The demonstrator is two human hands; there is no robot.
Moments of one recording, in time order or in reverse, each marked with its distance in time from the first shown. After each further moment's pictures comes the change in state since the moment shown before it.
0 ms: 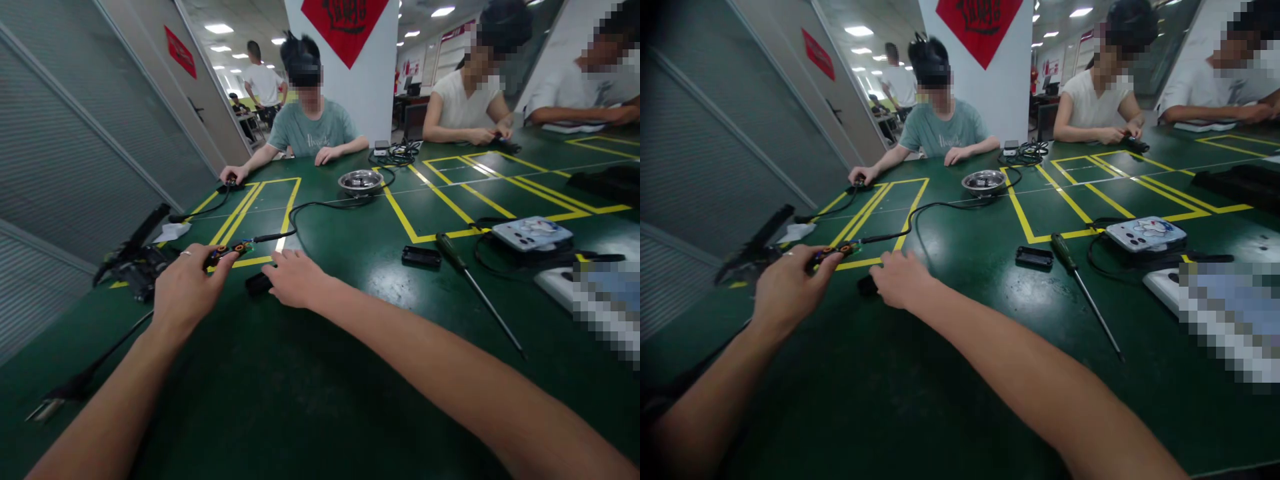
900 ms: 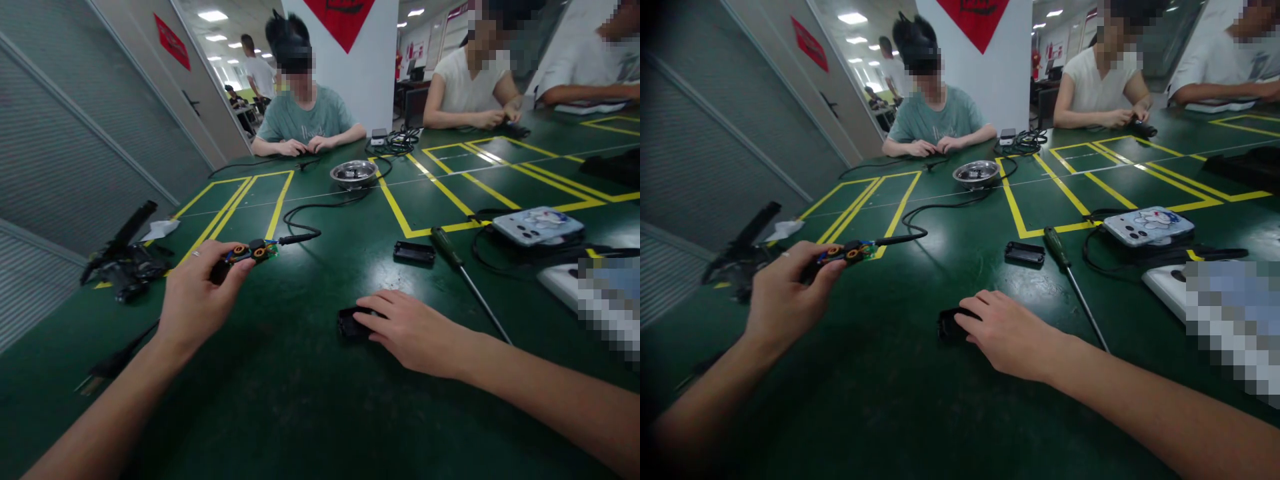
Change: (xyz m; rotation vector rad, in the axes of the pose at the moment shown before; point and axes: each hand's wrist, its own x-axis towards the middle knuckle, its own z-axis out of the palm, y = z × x) left_hand -0.012 0.069 -0.024 -0.404 0.174 0.211; right_hand -0.204 0.045 -0.063 0.161 -0.084 -0.004
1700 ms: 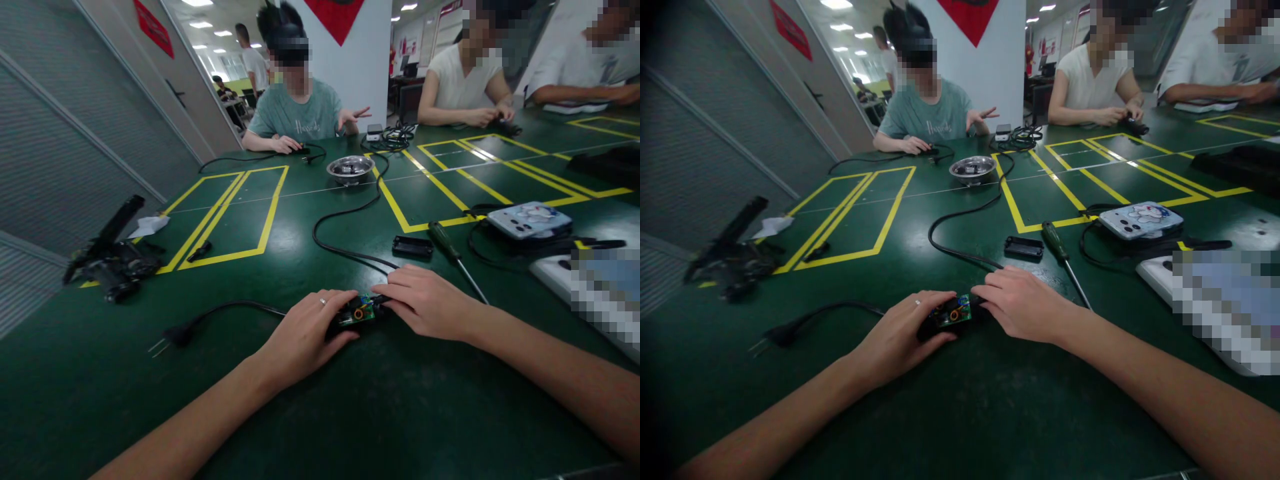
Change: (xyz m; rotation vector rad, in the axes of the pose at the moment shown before) left_hand -0.045 0.086 0.043 -0.411 -0.505 0.418; right_hand -0.004 0.021 -0.014 0.001 0.048 0.064
